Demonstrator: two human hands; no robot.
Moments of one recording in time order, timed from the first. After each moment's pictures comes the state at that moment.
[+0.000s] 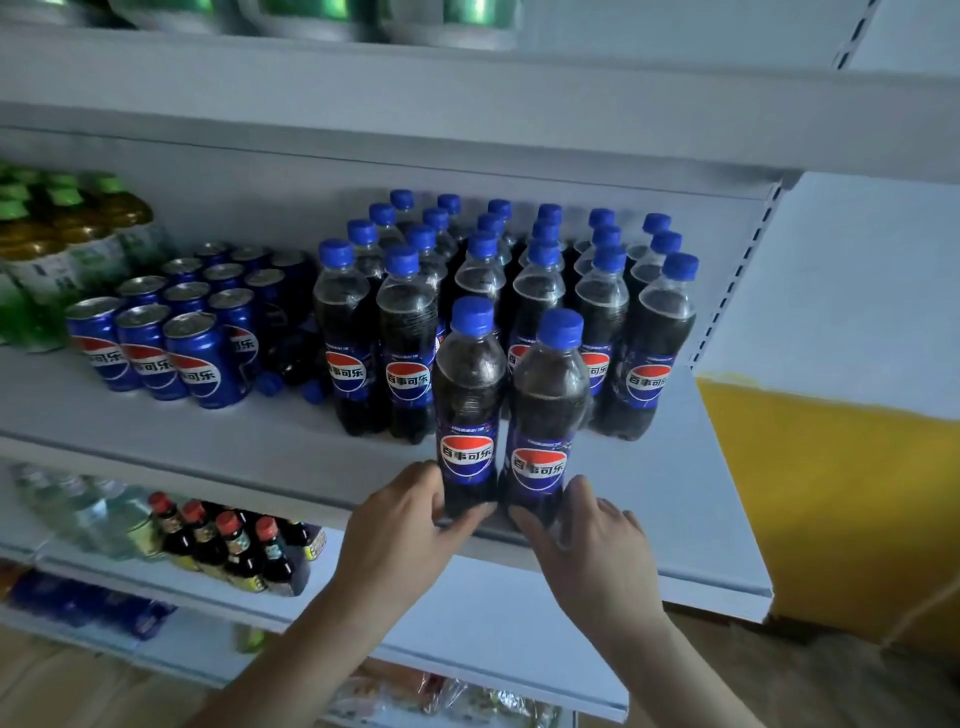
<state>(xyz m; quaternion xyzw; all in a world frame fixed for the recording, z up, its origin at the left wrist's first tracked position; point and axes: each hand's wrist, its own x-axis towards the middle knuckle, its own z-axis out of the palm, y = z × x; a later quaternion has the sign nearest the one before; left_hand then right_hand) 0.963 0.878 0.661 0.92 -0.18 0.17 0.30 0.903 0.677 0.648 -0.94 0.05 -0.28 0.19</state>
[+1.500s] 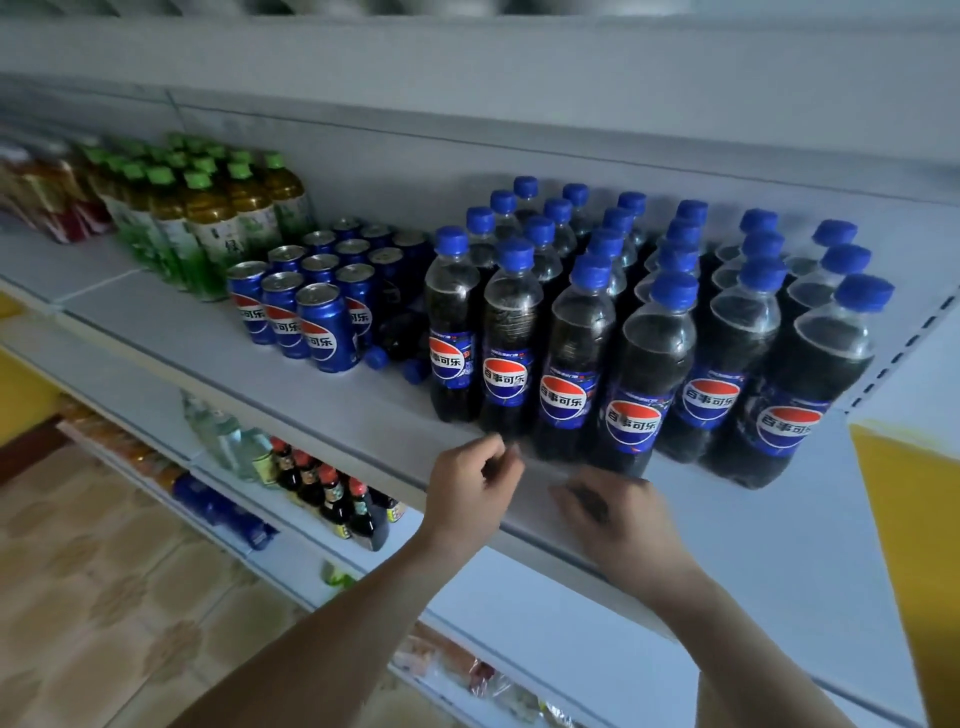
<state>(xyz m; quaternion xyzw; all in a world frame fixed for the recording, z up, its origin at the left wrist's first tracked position) 1.014 0.874 0.634 0.84 -0.12 0.24 0.47 0.979 0.682 0.657 -0.93 -0.15 -0.13 0.32</state>
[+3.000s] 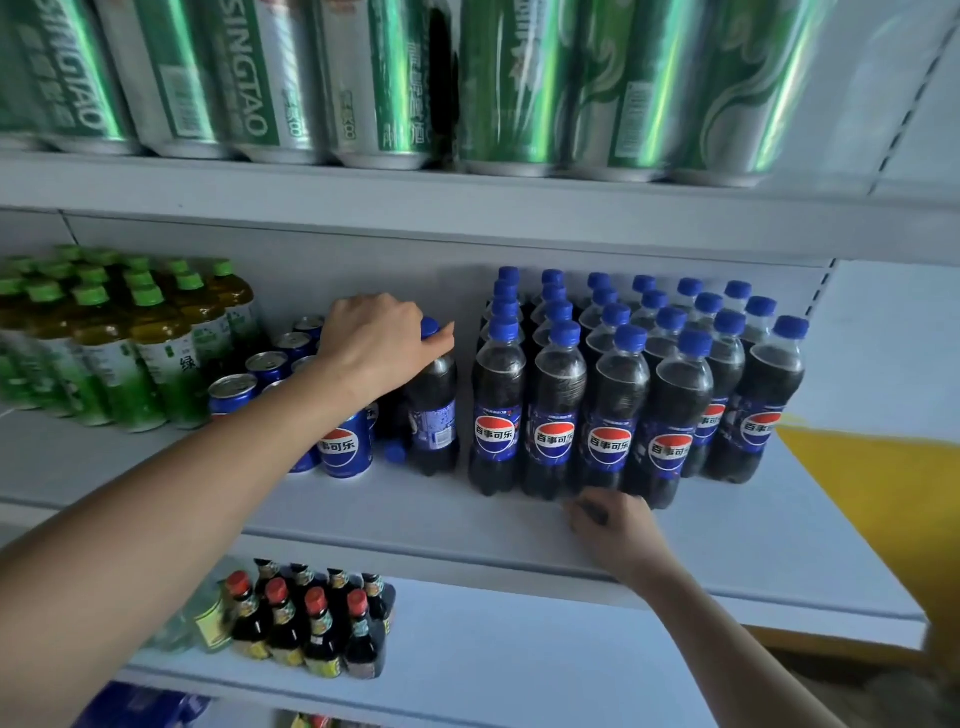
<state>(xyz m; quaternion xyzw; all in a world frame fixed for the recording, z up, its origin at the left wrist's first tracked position) 1.147 1.030 0.844 0.93 -0.20 0.30 -0.01 1.003 0.773 0.652 -0.93 0.10 -0.16 0.32</state>
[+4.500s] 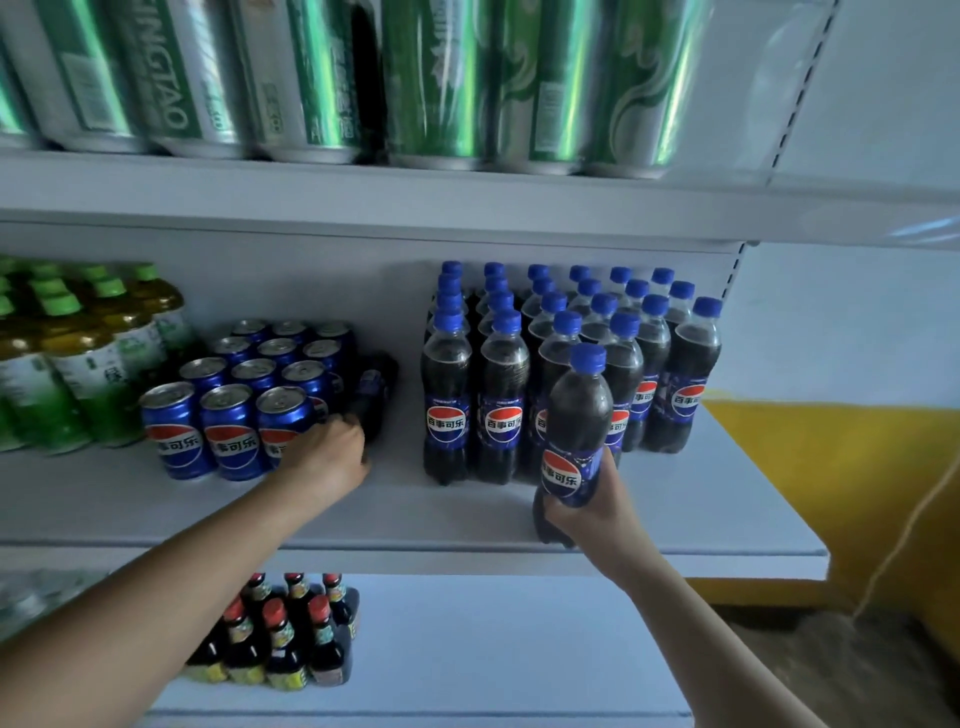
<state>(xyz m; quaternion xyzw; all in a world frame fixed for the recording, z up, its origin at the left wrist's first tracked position) 1.147 1.048 0.717 0.98 -0.18 0.04 -0.02 0.959 0.784 0.679 -0.79 0.12 -0.21 0.57</state>
